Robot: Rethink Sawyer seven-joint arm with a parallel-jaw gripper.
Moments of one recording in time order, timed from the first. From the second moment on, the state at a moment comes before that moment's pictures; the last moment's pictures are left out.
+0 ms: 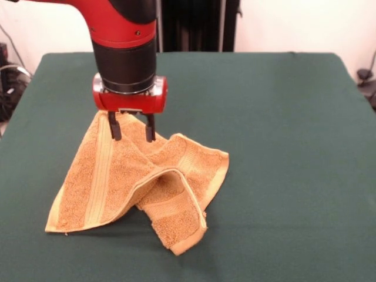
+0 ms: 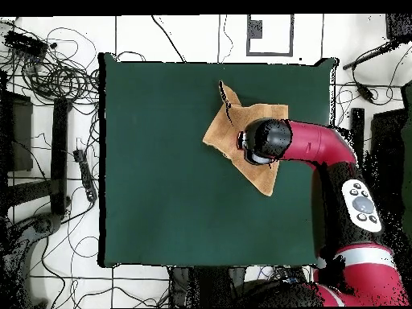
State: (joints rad) arm -0.48 -0.46 0.24 1.33 -0.35 0.78 1.70
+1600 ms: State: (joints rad) arm -0.48 -0.31 0.24 1.19 -0.44 0.62 1.70
